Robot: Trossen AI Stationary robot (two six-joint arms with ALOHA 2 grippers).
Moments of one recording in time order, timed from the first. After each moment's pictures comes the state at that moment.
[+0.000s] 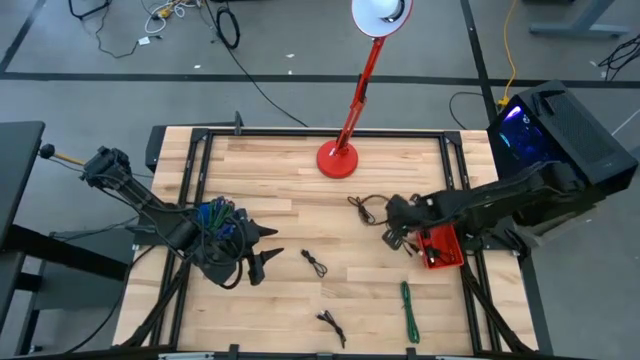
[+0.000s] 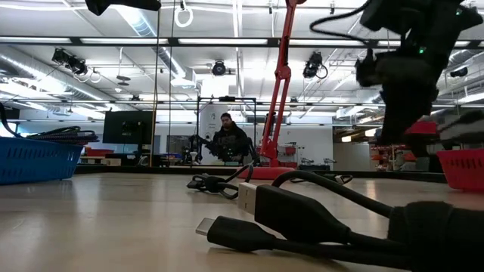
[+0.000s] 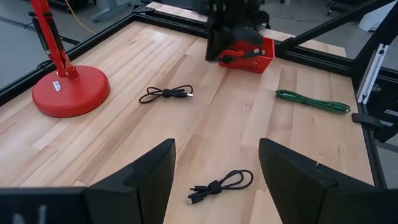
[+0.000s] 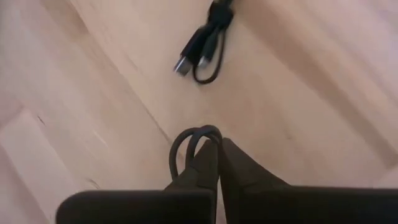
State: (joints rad) left arm -0.65 1.22 0.96 -0.40 -0.85 -0.69; right arm 0.14 1.20 0.68 -0.67 0.21 0.78
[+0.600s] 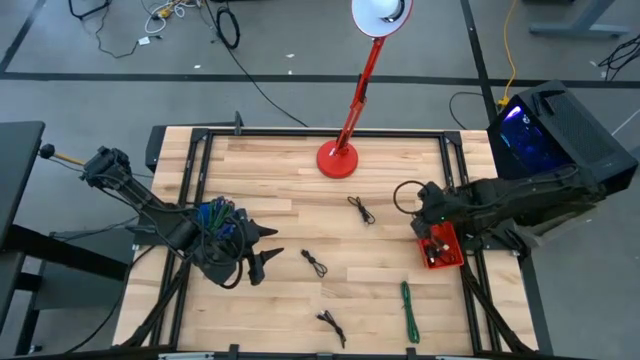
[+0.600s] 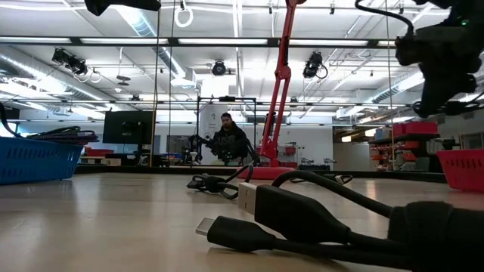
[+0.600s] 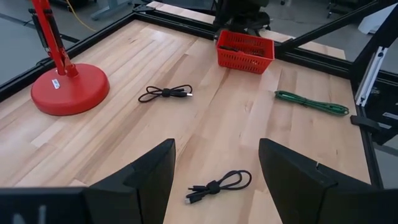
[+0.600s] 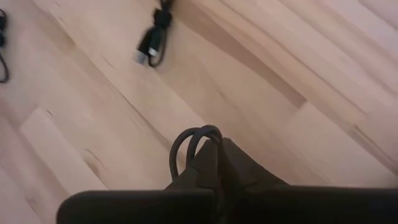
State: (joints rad) left arm -0.65 1.22 0.96 -0.40 -0.85 -0.70; right arm 0.17 0.82 0.68 -1.04 0.25 0.94
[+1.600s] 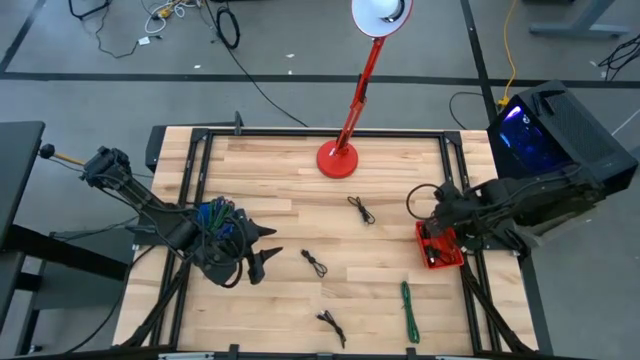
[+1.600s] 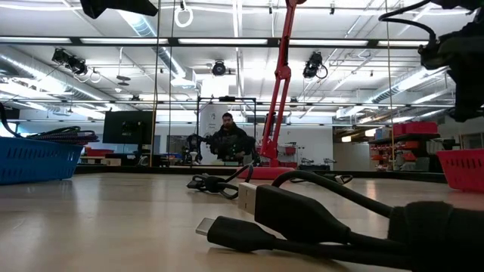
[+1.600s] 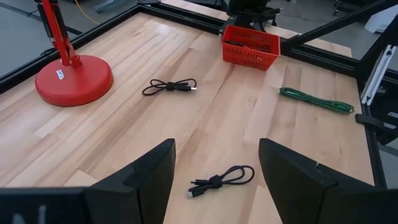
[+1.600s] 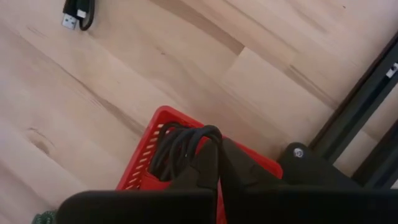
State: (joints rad) left arm -0.65 1.22 0.96 -0.44 -0.85 -0.75; right arm 0.25 0.75 0.68 -1.31 0.27 1.17
